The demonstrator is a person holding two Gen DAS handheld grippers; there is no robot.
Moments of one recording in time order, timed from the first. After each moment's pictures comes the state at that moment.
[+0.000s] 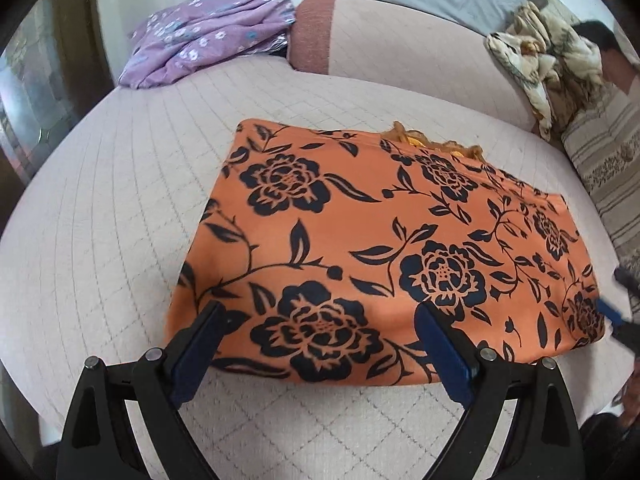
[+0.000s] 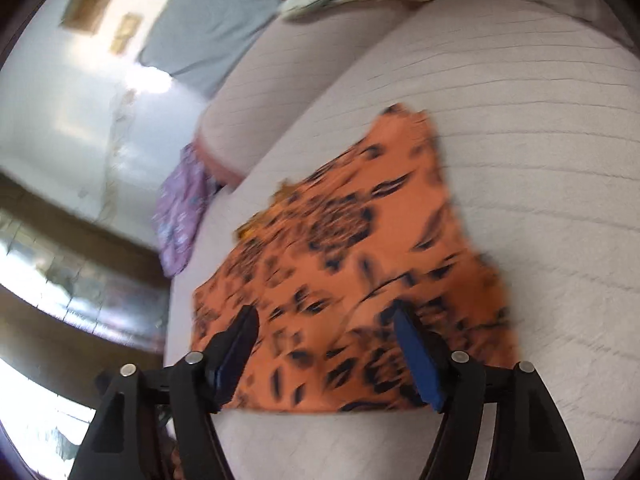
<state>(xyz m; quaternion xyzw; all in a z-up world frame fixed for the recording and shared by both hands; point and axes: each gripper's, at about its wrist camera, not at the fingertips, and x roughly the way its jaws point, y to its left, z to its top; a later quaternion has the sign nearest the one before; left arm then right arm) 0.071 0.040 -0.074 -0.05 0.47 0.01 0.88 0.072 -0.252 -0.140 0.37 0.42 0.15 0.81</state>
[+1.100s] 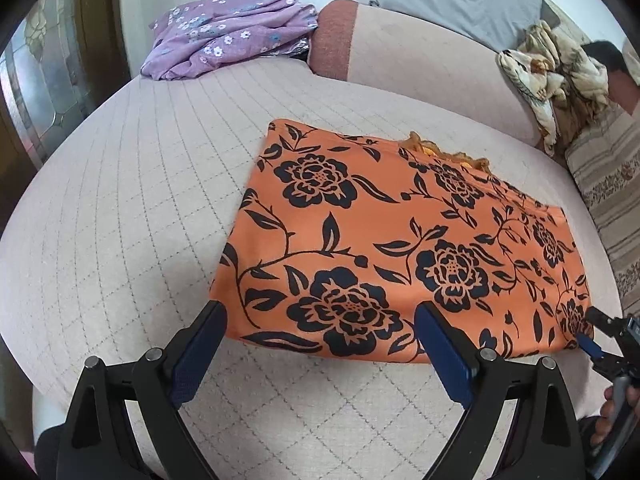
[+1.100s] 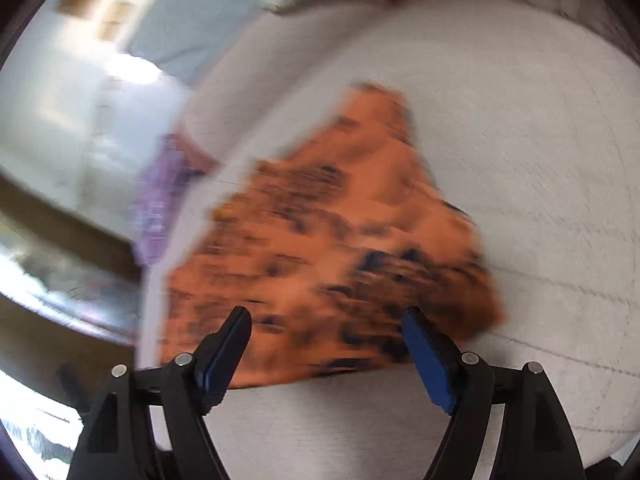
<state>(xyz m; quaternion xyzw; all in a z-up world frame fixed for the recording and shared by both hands) 0.050 0.061 -0.063 -0.07 0.46 0.03 0.88 0.047 -0.252 -0.166 0.36 0.46 0.07 0.81</state>
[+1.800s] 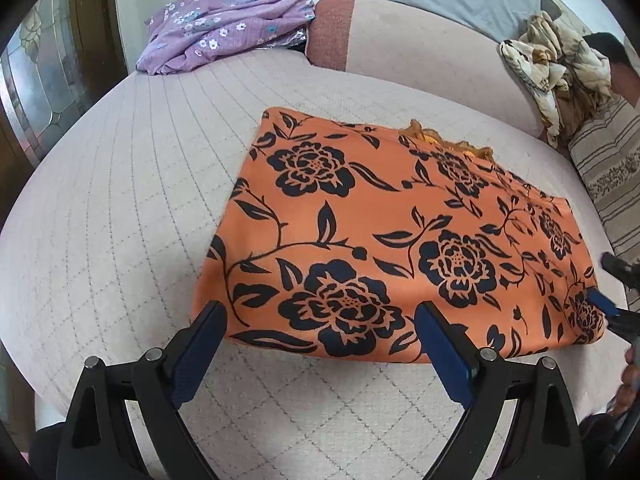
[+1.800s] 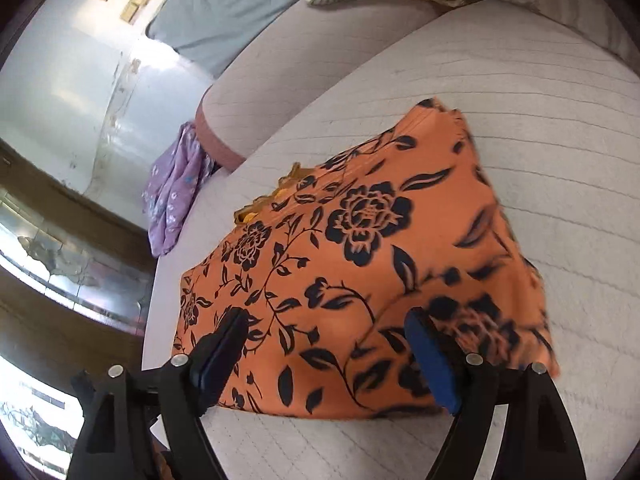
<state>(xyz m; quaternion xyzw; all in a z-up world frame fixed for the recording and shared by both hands) 0.057 0.054 -0.075 -0.06 0.48 0.03 0.88 0.094 -0.217 -0.131 0.33 0.44 0.13 0.83</state>
